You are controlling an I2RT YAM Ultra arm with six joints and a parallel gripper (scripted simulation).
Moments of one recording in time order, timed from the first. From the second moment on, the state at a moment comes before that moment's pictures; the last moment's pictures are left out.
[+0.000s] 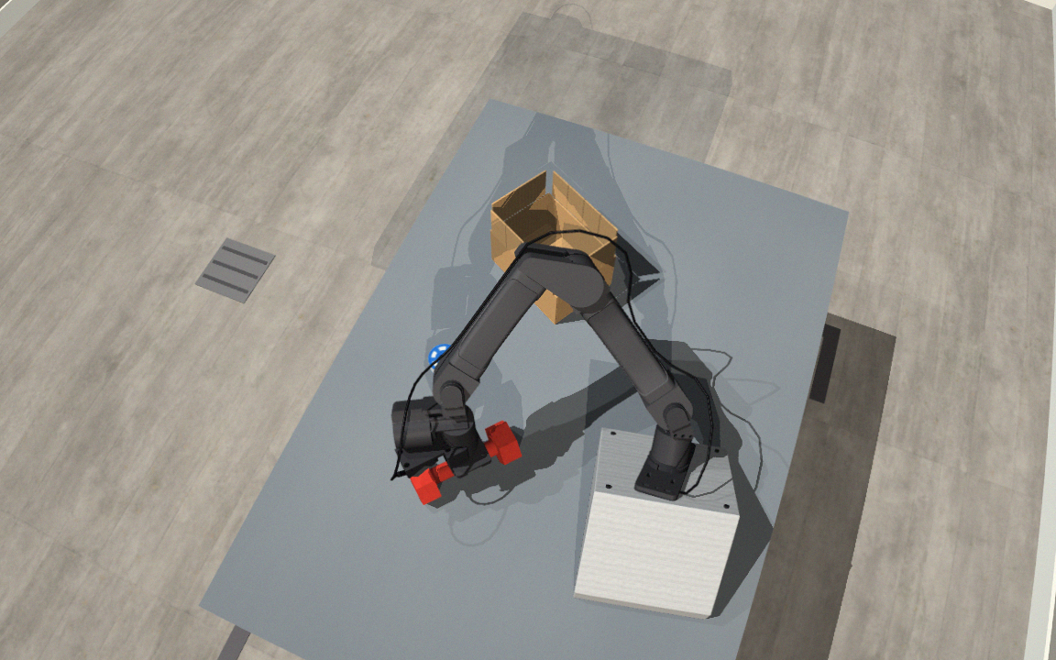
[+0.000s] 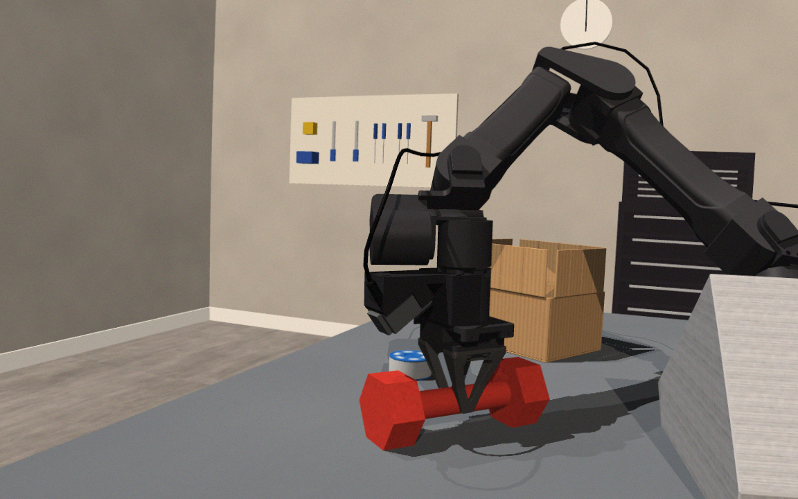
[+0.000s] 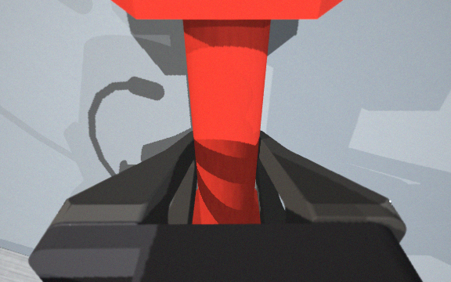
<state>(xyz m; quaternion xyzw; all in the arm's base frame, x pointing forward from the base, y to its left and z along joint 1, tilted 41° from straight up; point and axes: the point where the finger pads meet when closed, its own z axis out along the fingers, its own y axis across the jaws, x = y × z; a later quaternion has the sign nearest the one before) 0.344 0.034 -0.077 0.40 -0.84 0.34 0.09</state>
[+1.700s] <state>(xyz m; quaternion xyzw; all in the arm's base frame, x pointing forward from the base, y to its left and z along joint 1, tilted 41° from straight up) 0.329 0.064 -0.040 0.40 -0.84 0.34 0.11</state>
